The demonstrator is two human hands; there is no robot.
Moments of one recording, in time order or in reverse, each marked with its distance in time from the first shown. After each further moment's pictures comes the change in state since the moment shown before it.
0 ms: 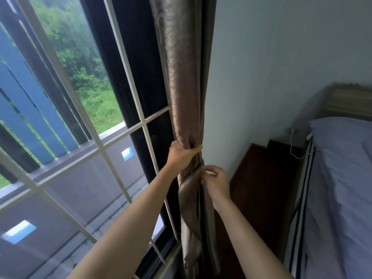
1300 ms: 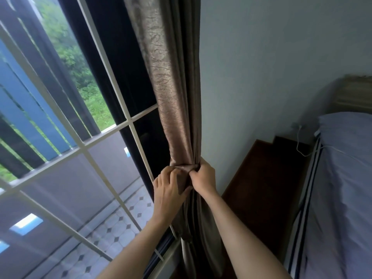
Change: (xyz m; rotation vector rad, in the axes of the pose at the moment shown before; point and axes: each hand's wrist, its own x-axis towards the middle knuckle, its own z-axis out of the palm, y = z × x) left_hand -0.070 -0.098 0.011 0.893 0.263 0.517; right_hand 0.032 0.003 0.005 -0.461 -0.104 -0.214
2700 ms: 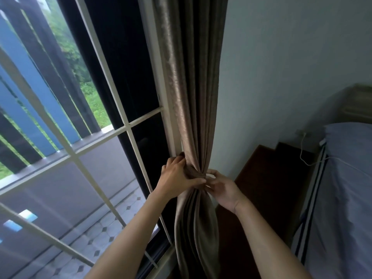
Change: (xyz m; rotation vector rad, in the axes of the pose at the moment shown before) left_hand 0.085 0.008 -0.007 -0.125 -0.409 -0.080; right_hand 0.036 0.044 -0.053 0.973 -0.470 0.425
